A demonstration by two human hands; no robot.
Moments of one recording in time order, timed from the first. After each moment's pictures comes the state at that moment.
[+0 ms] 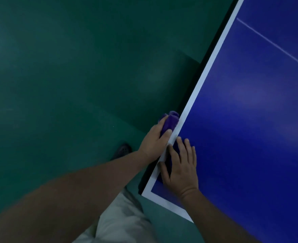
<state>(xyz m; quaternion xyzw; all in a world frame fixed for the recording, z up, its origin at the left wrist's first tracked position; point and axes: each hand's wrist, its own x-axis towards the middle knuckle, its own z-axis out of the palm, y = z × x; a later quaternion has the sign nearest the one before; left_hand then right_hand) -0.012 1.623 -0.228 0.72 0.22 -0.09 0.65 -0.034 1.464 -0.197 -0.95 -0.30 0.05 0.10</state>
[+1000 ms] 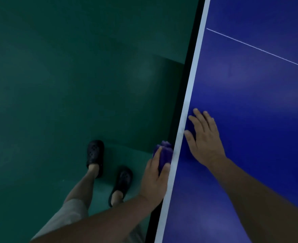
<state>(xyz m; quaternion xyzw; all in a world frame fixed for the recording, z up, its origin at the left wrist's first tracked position) 0.044 1.627 -0.222 0.68 0.21 -0.11 0.69 0.204 1.483 -0.184 -0.97 -0.20 0.08 0.04</state>
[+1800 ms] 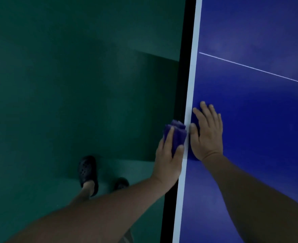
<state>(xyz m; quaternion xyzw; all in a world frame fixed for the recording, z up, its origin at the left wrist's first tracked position) 0.267 1.658 -0.210 0.68 0.16 -0.16 0.70 0.355 1.525 -0.190 -0.99 -0.07 0.03 0.11</state>
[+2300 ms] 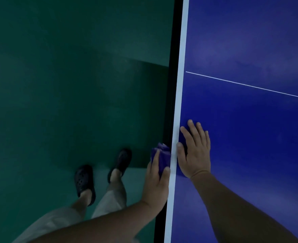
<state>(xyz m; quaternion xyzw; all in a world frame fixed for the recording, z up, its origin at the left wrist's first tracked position) 0.249 1.655 -0.213 0.66 0.20 -0.20 0.69 0.350 1.525 -0.189 -0.99 -0.08 0.04 0.11</state>
